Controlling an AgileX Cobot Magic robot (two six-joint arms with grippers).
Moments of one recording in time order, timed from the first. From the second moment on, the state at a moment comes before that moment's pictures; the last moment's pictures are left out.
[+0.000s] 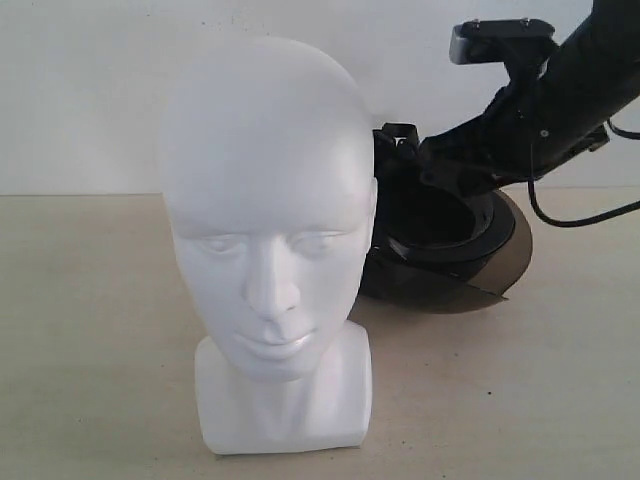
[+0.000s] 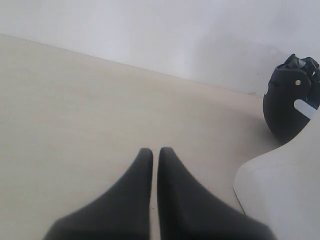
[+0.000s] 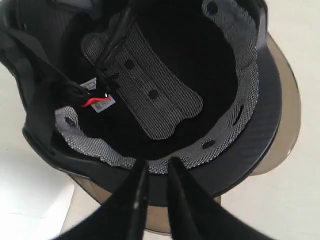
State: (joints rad) left arm -0.05 0.00 0.00 -0.07 0.29 -0.17; right arm 0.31 1.65 -1.33 0.11 0.70 -0.04
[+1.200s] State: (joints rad) left arm -0.05 0.00 0.00 -0.07 0.29 -0.17; right arm 0.43 1.76 -1.33 0.09 0.73 -0.64
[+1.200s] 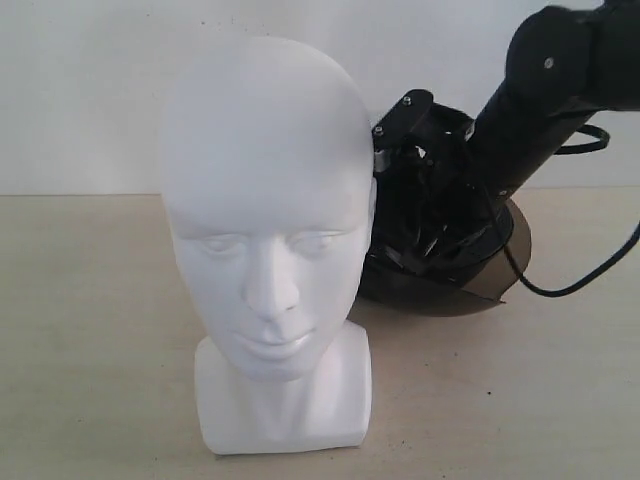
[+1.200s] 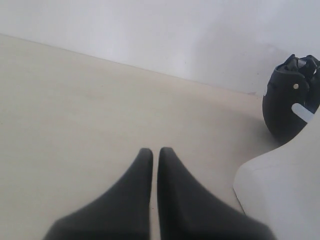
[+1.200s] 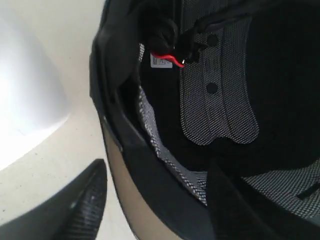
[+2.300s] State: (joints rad) left arm -0.05 0.00 0.00 -0.07 0.29 -0.17; right arm 0.45 1.80 -1.33 -0.45 0.70 -0.07
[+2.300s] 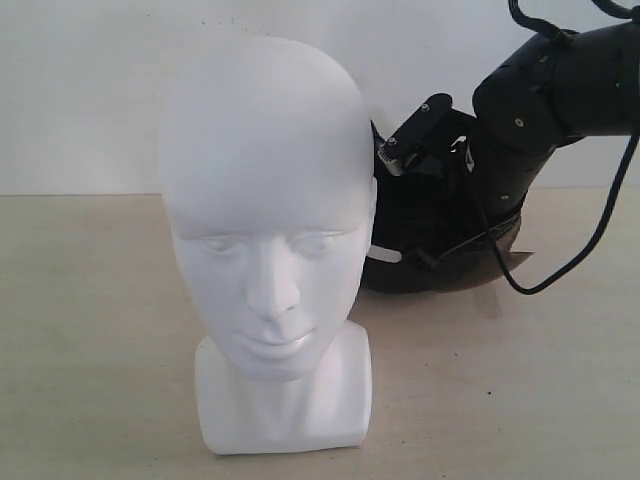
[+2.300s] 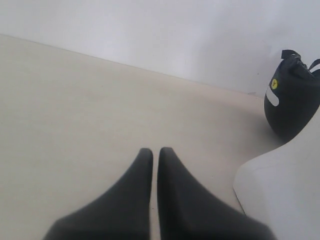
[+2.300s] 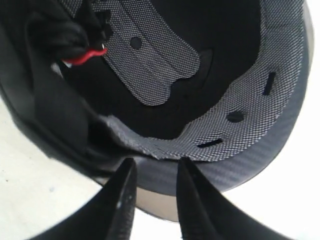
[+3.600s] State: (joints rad) left arm -0.05 0.00 0.00 -0.07 0.29 -0.17; right arm 0.45 1.77 -1.33 -0.19 0.76 -0.36
